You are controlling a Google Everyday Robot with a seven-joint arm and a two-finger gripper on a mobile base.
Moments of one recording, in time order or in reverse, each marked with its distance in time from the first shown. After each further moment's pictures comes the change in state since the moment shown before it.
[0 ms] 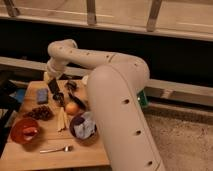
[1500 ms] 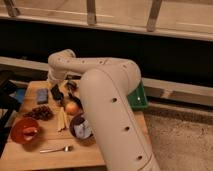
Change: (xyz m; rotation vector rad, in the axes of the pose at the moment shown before) arm 0.023 -0.018 0.054 0.053 0.020 0.054
